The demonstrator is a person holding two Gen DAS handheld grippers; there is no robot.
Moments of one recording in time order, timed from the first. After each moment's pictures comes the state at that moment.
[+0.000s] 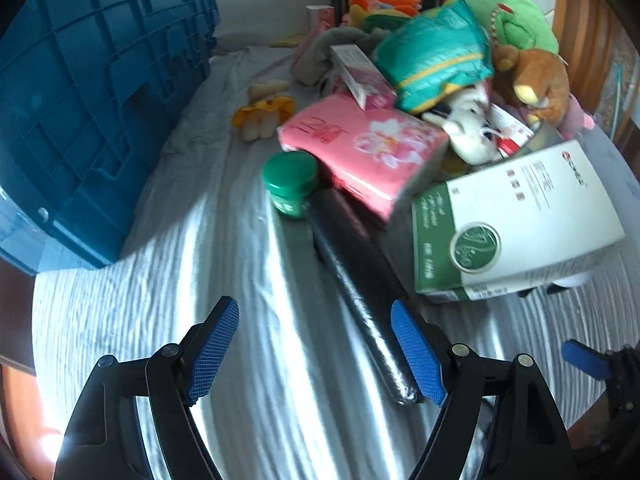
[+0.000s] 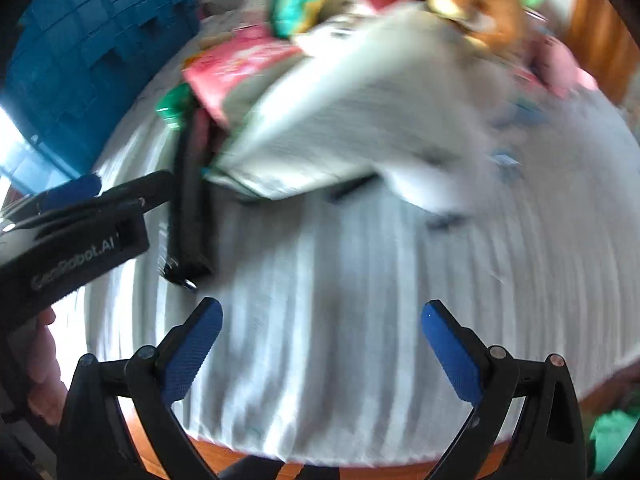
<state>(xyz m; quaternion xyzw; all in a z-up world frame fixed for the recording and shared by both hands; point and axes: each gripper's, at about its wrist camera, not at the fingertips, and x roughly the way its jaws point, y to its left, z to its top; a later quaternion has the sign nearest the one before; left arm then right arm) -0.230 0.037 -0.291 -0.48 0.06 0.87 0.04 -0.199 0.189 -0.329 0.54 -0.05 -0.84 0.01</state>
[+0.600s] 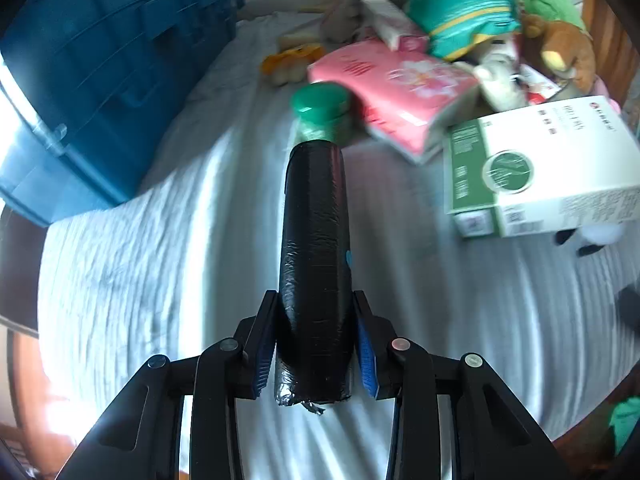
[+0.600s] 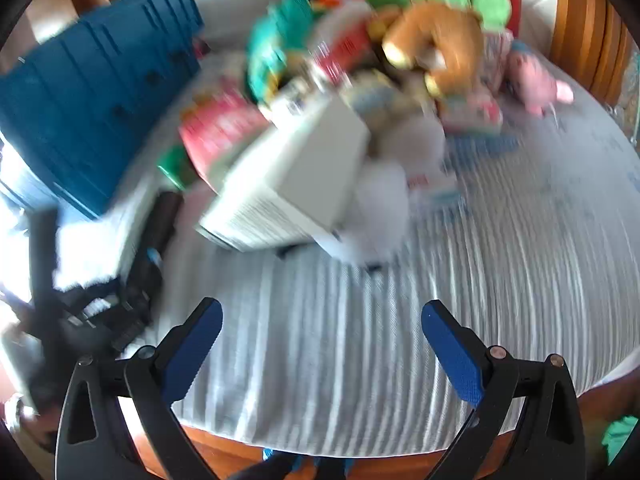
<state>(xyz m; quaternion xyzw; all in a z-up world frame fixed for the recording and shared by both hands) -0.204 0.016 -0.314 -0.52 0.07 0.85 -0.02 -0.202 0.223 -0.278 0.48 -0.08 -0.87 0.05</state>
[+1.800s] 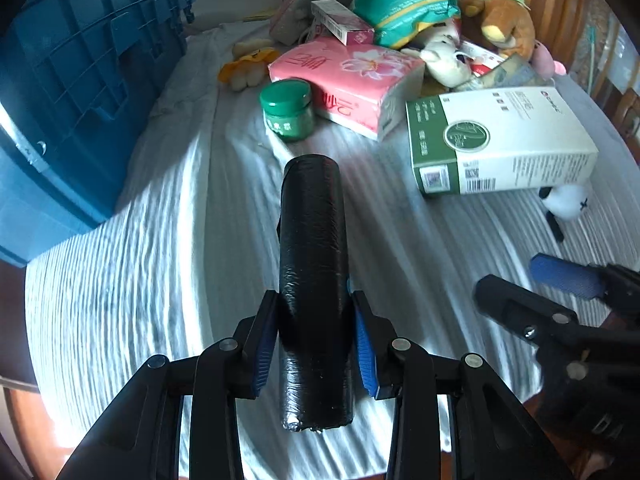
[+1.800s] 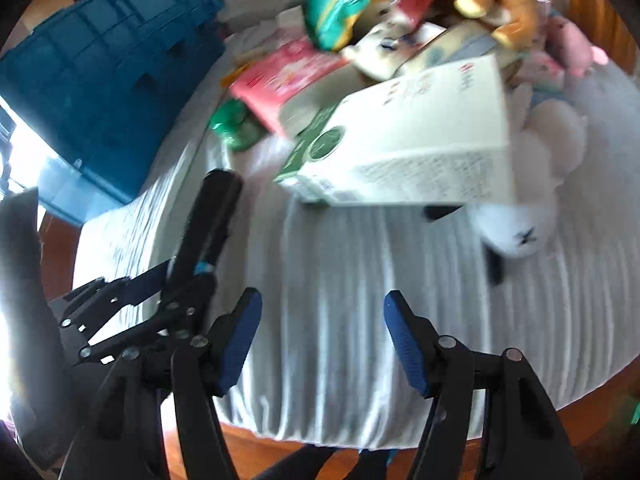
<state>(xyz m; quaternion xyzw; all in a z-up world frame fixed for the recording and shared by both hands) -0.191 0.015 -0.312 -0.52 0.10 0.84 0.09 -0.211 0.143 -0.325 0.53 -0.12 -0.84 0.08</state>
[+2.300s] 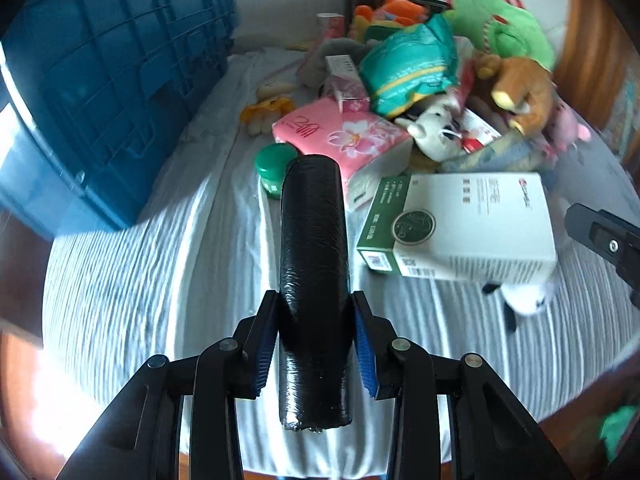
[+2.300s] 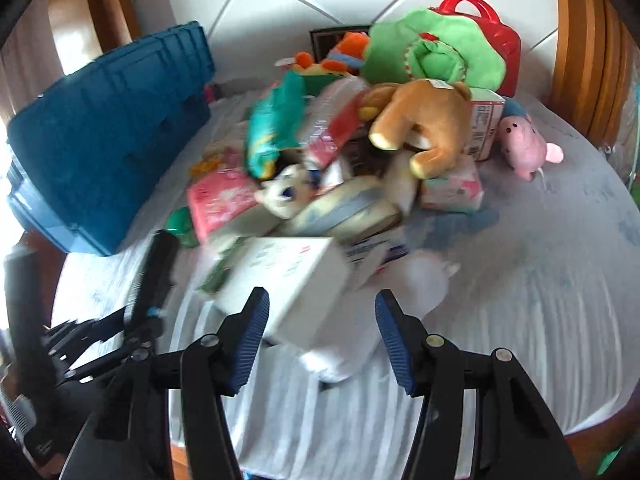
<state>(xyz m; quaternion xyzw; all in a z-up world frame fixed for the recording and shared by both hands) -0.205 0.073 -0.283 -0.49 0.03 0.87 -0.02 -0.247 0.261 -0.256 0.44 -0.04 -0.89 0.06</state>
